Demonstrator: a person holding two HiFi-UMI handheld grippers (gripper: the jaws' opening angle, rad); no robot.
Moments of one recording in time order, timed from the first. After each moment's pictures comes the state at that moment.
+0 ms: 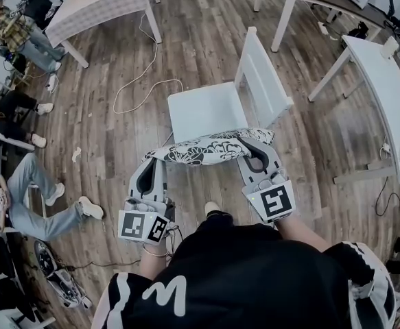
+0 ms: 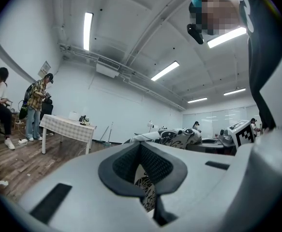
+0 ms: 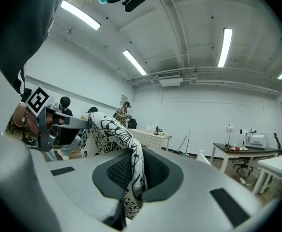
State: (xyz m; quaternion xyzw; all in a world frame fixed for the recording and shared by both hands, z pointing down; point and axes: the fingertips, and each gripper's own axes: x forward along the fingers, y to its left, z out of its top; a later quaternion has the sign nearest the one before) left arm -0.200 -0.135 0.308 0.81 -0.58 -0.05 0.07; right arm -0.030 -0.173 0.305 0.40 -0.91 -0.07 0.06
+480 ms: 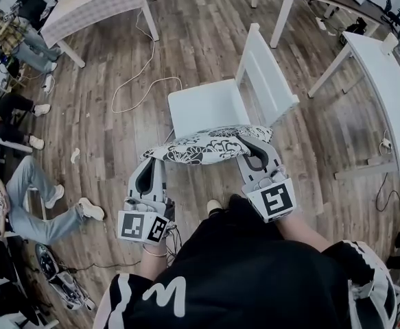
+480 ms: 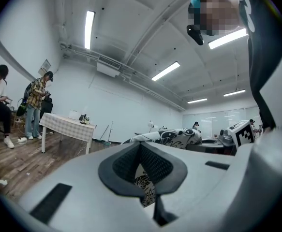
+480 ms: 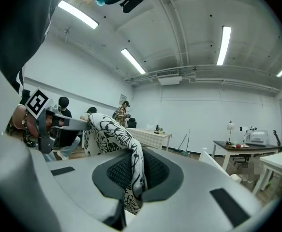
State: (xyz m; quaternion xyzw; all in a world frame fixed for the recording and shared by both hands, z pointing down) left arm -0.220 -0.140 0.314 0.82 -0.57 -0.05 0.07; right arm -0.049 -0.177 0.311 0.41 -0.91 -0.06 0.06
